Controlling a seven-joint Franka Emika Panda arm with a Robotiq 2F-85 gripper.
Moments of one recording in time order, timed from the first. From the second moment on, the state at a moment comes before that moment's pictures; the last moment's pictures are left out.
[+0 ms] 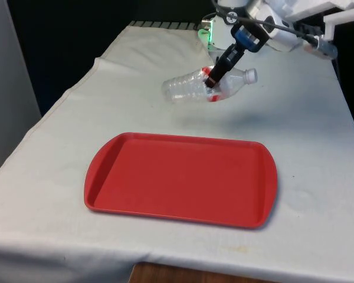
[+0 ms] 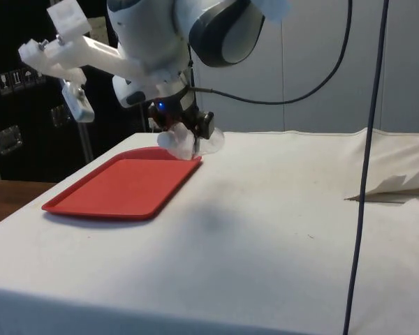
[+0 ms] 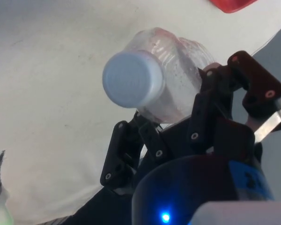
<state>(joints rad) 0.08 0.29 0.10 -2.14 -0.84 2.19 -0.60</state>
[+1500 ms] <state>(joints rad) 0.08 0.17 0.08 -2.11 -0.57 2.18 -0.75</state>
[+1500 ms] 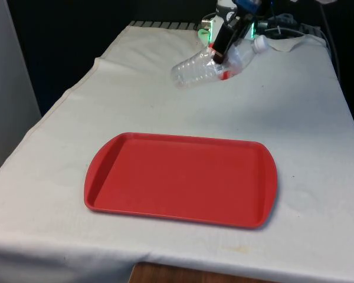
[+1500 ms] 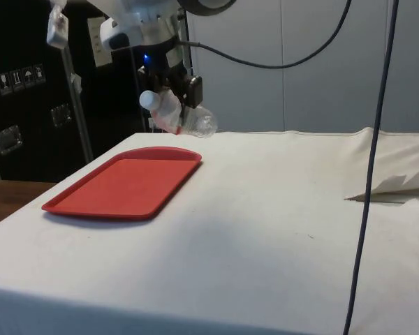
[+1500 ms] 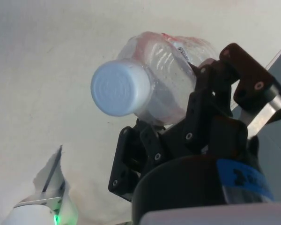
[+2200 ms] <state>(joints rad) 0.08 0.15 0.07 -2.06 -0.45 2.18 -0.80</state>
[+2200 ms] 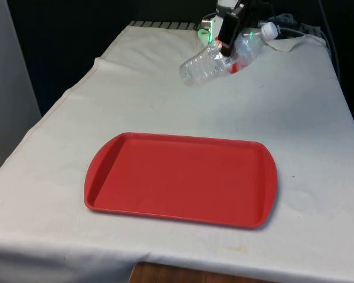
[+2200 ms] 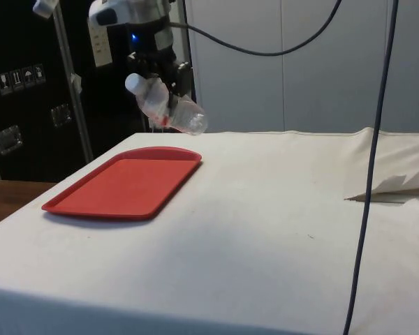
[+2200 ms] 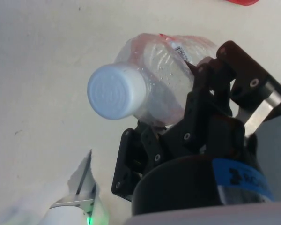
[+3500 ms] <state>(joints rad) 0.08 0.18 0.05 -1.94 -0.19 2.20 -0.86</state>
